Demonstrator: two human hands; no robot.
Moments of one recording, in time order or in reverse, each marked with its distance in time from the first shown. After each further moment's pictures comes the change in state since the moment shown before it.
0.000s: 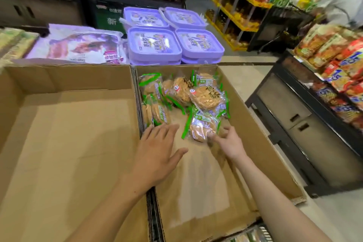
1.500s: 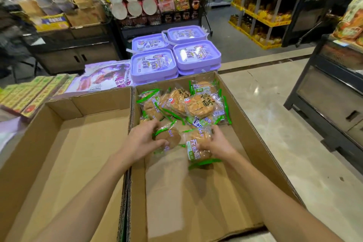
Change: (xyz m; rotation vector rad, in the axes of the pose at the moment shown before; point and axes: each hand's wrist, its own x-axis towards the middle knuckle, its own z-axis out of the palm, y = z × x) left_hand 0.064 0.005 -0.019 0.021 -0.075 -0.135; right_hand 0.045 0.015 -0.006 0.373 -0.435 -0.190
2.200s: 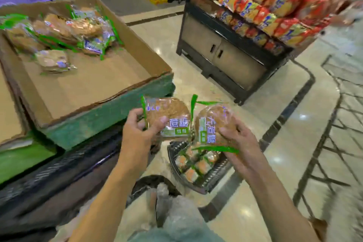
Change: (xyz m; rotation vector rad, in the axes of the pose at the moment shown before) left_hand -0.298 0.241 0.094 -1.444 -0.211 -0.238; right_hand -0.477 0.141 -0.040 0.863 0.621 -0.076
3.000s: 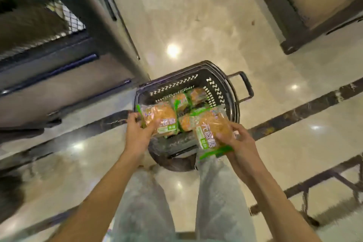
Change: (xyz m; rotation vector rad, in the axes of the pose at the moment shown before) left_hand 0.074 -0.382 0.216 0.285 0.516 -0.507; right_hand 0.232 0.055 -0.372 -0.289 0.095 0.521
